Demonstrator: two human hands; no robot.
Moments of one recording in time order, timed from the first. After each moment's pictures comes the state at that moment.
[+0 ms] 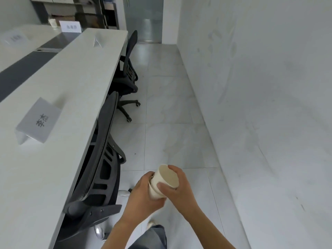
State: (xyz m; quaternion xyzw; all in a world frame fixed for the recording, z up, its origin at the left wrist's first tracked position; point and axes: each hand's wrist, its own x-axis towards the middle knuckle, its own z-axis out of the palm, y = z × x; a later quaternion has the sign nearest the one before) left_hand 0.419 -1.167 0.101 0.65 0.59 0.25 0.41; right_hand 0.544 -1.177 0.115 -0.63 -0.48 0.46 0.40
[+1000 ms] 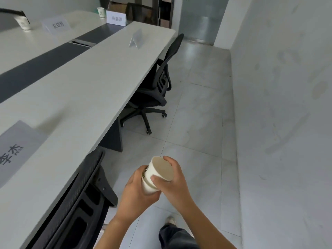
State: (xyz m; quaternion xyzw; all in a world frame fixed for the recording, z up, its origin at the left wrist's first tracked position) left_hand 0.471 -0.833 0.095 0.53 0.70 0.35 0.34; right_hand 0.586 -0.796 0.119 -0.52 -0.56 0.54 0.34
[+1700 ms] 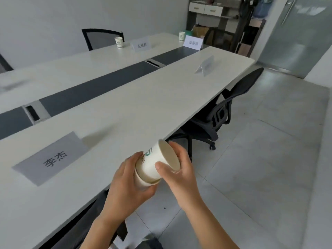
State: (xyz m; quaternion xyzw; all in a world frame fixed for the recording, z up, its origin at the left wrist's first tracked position) left_hand 0.411 -0.699 0.173 0.43 0.79 0.43 0.12; right_hand 0.512 -0.603 0.186 -0.28 -0.59 0.68 0.32
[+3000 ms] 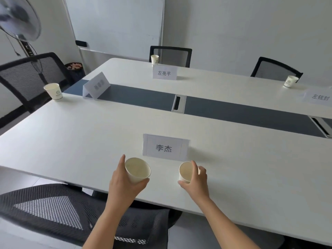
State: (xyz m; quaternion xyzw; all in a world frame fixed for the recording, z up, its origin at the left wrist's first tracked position) left_hand 0.317 -0.791 0.148 -0.18 0.87 0.47 -0.04; right_hand 0.253 -0.587 0.063 -0.07 -0.94 0.34 -0.07
